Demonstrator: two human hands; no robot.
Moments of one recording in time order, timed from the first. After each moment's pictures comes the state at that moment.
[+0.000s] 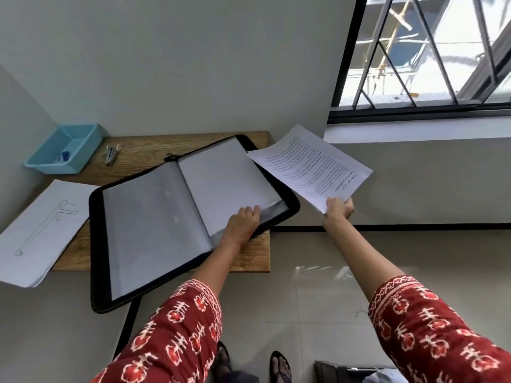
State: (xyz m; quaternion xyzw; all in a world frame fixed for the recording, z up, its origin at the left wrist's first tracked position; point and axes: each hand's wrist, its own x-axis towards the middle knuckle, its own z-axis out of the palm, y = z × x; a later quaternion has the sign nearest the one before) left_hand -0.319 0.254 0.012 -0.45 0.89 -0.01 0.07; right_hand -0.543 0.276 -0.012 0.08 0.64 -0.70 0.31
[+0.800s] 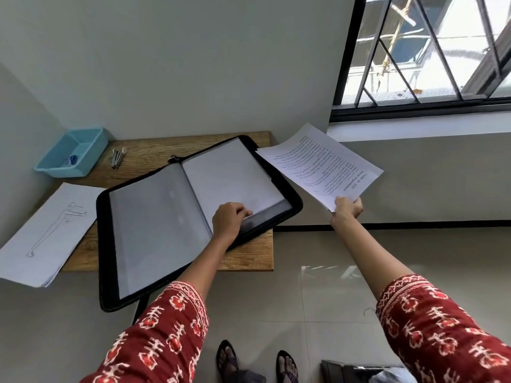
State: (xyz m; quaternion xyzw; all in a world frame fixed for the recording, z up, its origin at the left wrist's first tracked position) left_hand -0.301 0.247 0.024 -0.59 0.75 0.23 -0.19; right_hand -0.559 0.276 -0.022 0.10 0.63 -0.70 0.32
